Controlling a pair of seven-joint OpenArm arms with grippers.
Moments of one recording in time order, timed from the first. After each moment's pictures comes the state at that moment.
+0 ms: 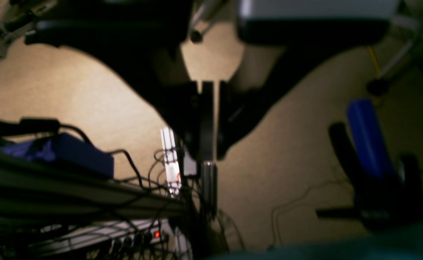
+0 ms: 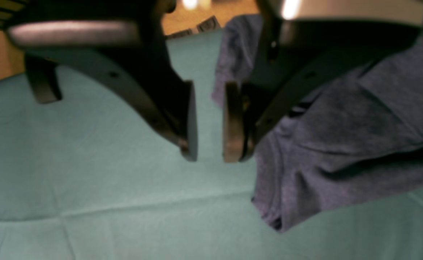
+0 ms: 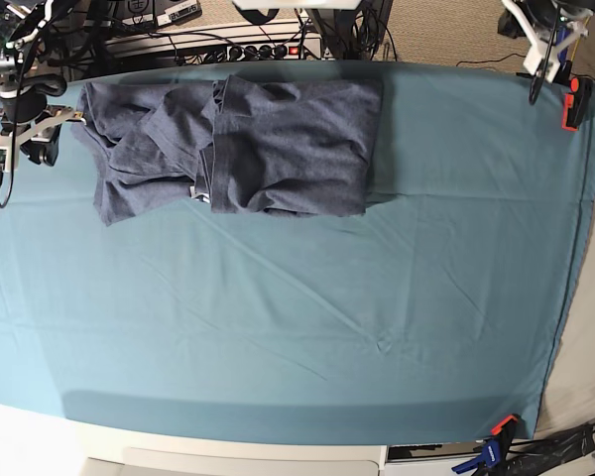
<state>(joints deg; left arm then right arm) 55.1 -16.7 -30.1 118.3 -35.7 -30.4 58.0 -23.6 13.7 49.7 113.1 24.9 29.9 -49.3</state>
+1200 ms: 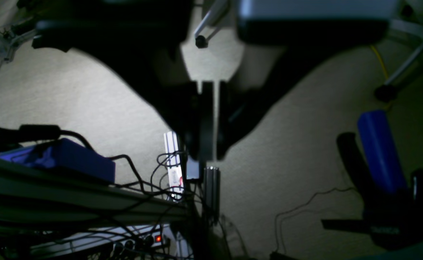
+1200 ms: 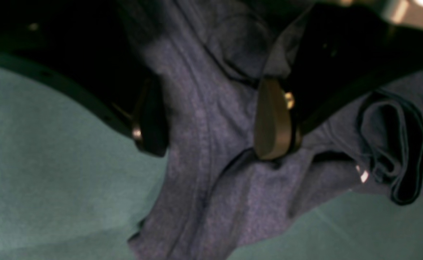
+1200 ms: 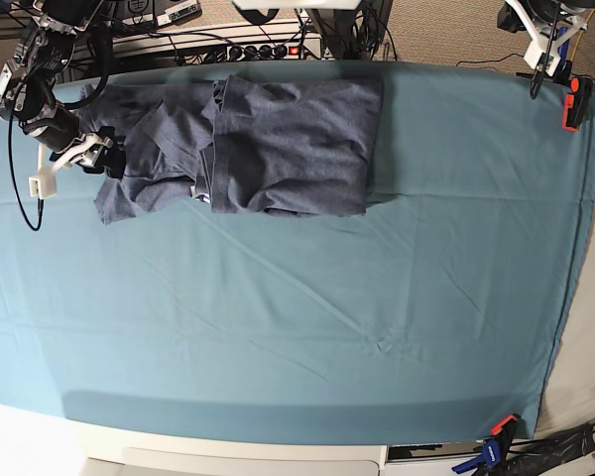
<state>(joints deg) 55.8 -16.9 -30.1 117.4 -35.7 -30.4 56.5 -11.4 20.6 38.6 84.3 51.1 35.9 -64.6</state>
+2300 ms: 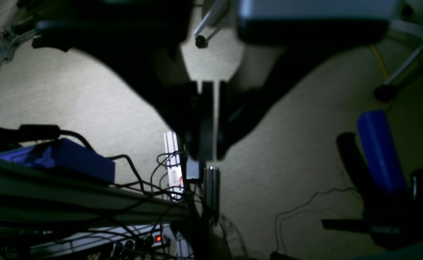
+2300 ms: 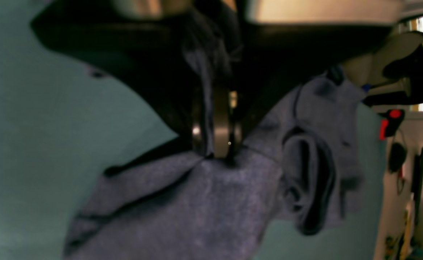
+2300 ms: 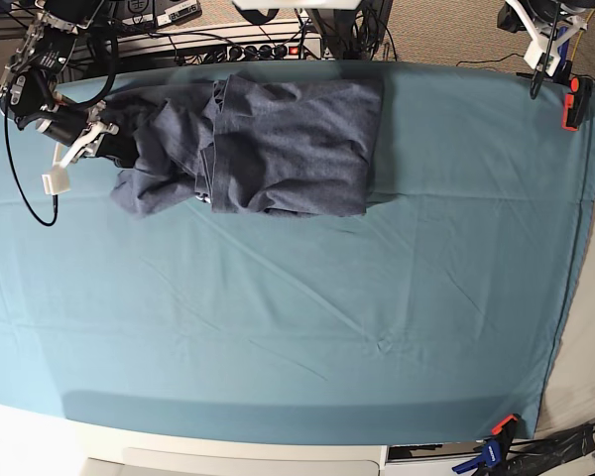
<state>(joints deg) 55.8 -16.9 -30.1 117.4 -35.7 -30.4 56.5 -12.0 19.6 38.5 86.2 69.7 39.4 -78.1</state>
